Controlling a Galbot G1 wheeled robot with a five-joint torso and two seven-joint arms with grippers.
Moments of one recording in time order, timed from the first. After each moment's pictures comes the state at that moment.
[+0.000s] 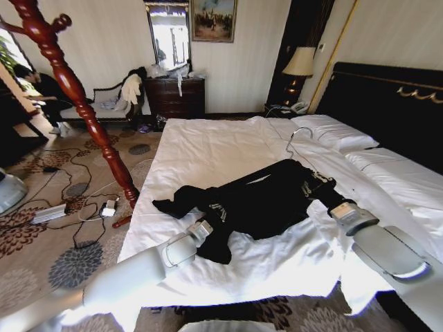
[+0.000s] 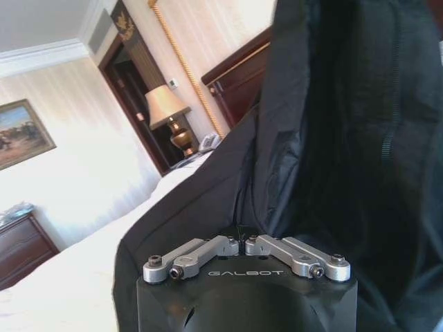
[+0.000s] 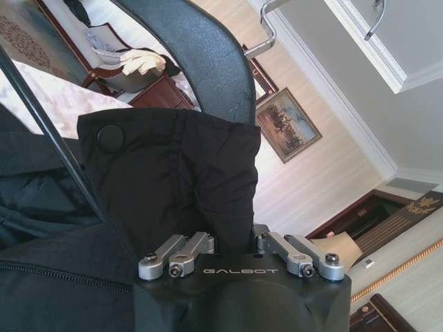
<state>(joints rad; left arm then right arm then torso) 0.61 -0.90 0.53 -1.91 -0.27 0.24 -0.31 -1.57 0.55 0.87 2.30 0.14 -0.33 0.05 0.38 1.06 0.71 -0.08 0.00</state>
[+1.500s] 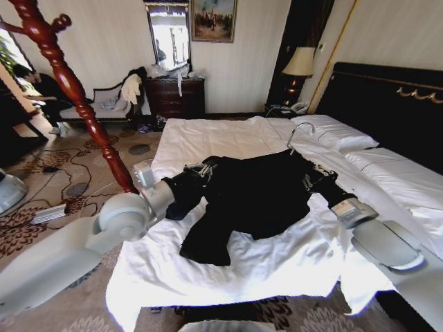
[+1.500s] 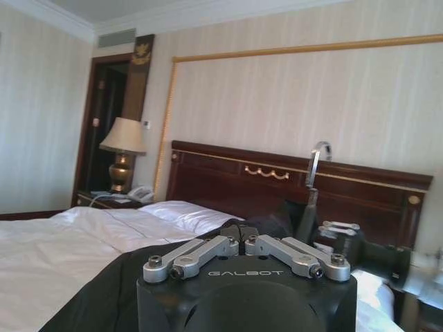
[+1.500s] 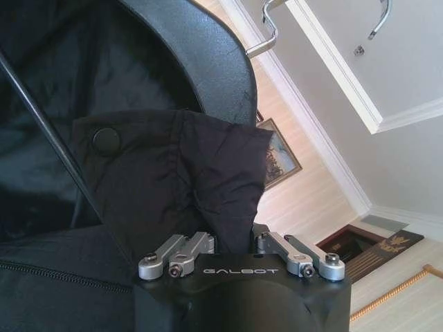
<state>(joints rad) 0.44 -0.52 0.13 -2.35 -1.42 0.23 -0.18 -1.47 0.53 0.83 2.20 0.05 -0.21 0.05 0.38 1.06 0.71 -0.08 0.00</state>
